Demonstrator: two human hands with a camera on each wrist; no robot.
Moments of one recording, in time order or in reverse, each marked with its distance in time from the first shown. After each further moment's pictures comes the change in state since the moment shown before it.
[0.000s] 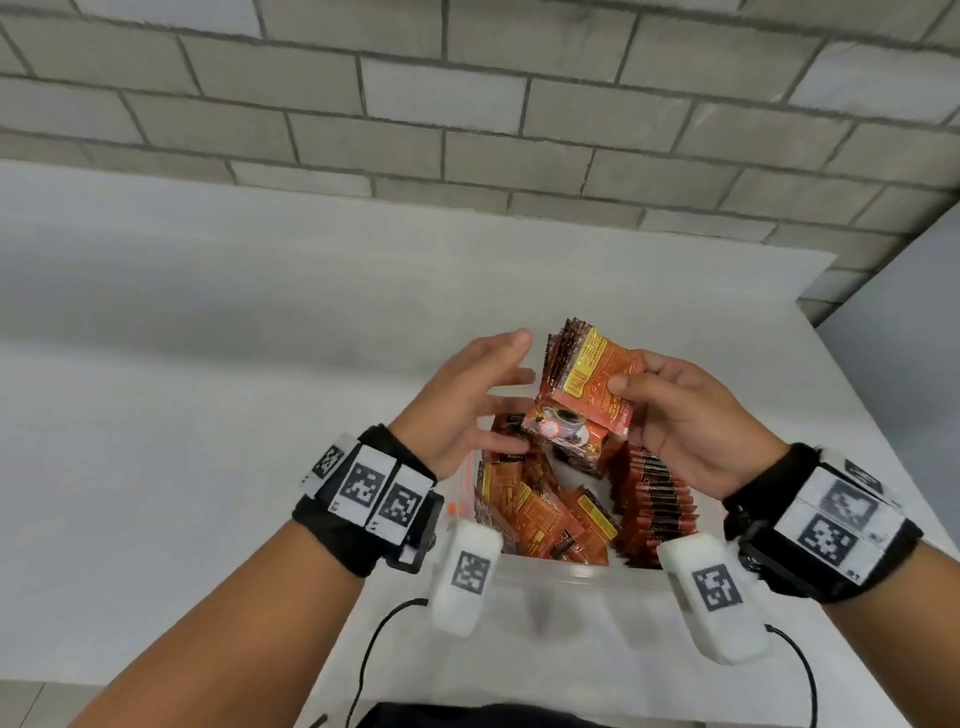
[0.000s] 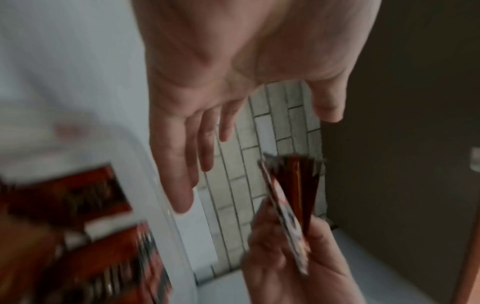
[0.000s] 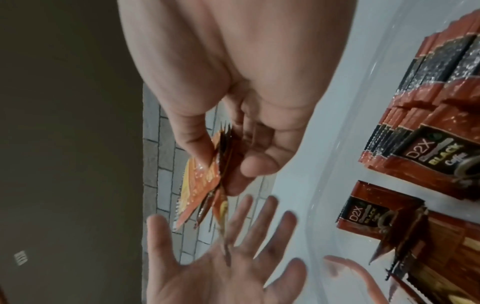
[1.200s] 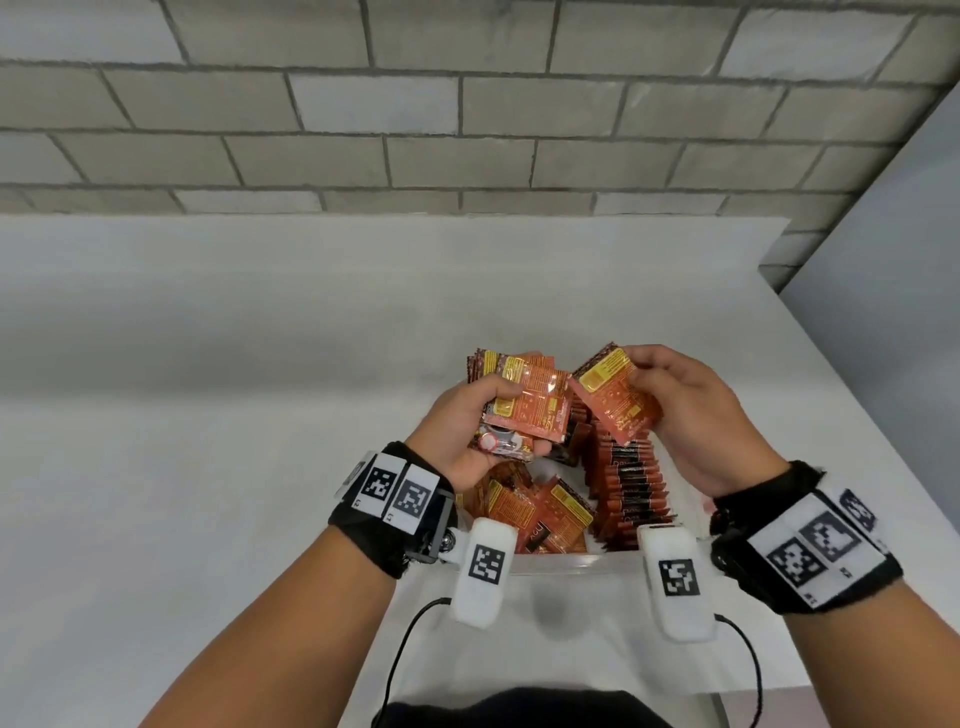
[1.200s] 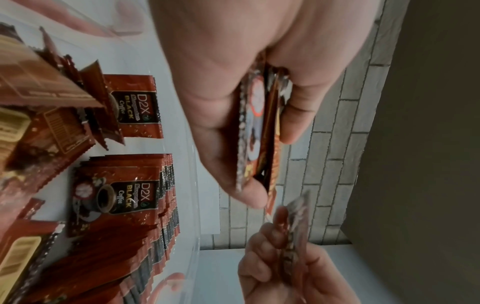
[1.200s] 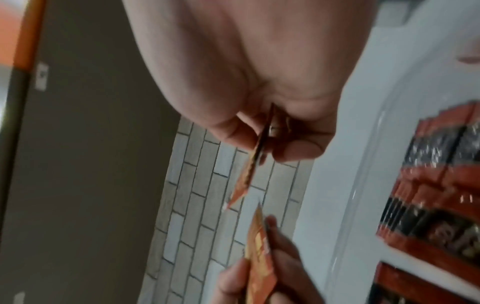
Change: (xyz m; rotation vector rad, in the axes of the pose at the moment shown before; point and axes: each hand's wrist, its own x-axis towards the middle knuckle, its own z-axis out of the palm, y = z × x) left_hand 0.037 -0.034 0.029 -0.322 -0.035 -0.158; right_hand -0.024 0.008 -0.021 -0.165 0.327 -0.092
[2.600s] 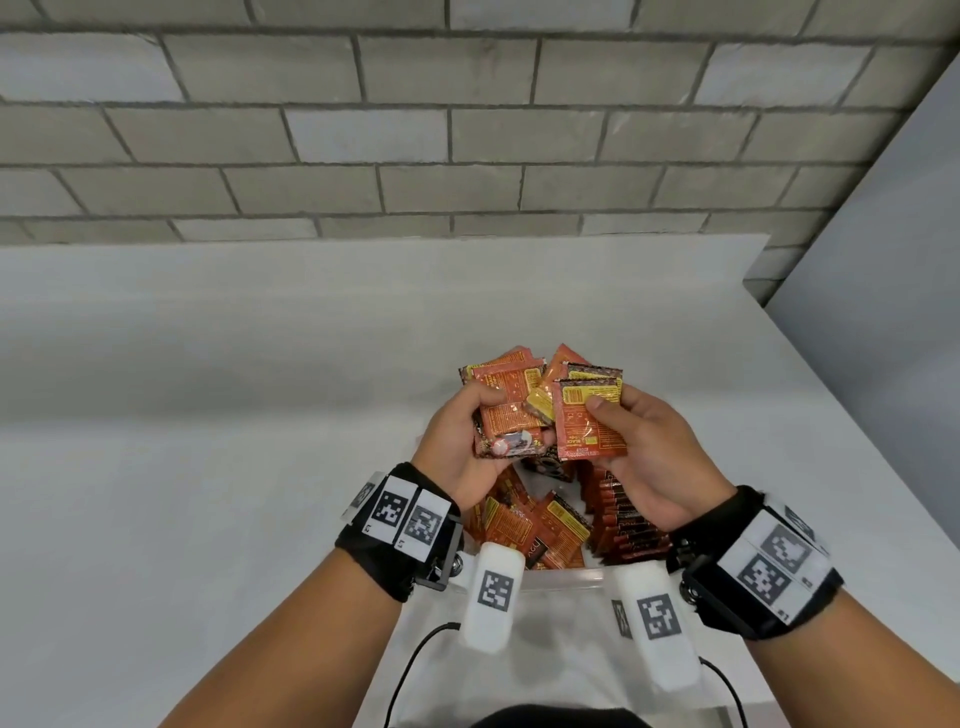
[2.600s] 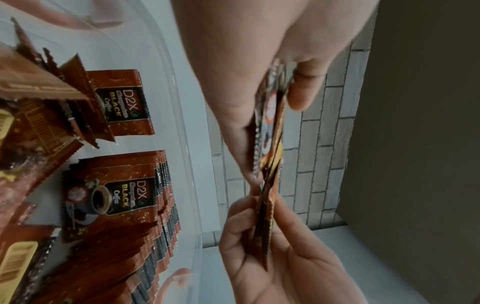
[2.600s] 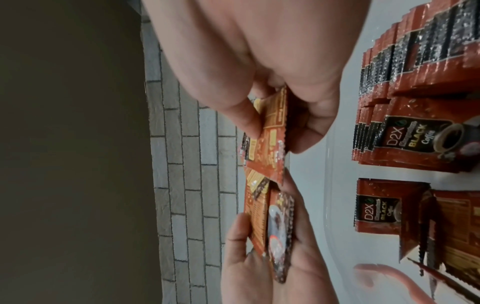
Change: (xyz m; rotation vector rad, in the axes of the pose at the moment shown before) left_hand 0.001 -0.004 0.009 -0.167 -0.071 0.142; right_hand -0.008 0.010 0.021 0.425 -0.023 0.152
